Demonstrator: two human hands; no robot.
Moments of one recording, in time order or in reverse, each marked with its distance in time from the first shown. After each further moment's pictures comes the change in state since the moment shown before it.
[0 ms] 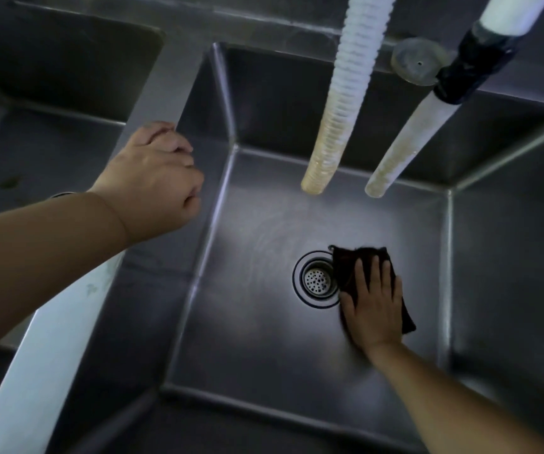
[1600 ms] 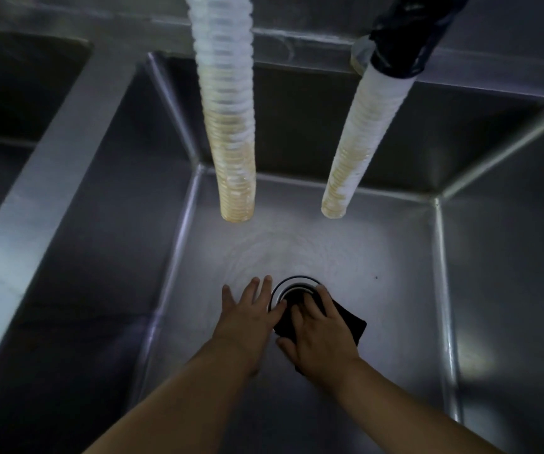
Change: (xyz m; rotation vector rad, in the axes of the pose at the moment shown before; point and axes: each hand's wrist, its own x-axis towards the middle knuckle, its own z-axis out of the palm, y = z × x) left_hand 0.023 0.209 0.123 -0.286 -0.884 -0.023; right_hand 0.019 -0.035 0.007 -0.266 -0.064 -0.611
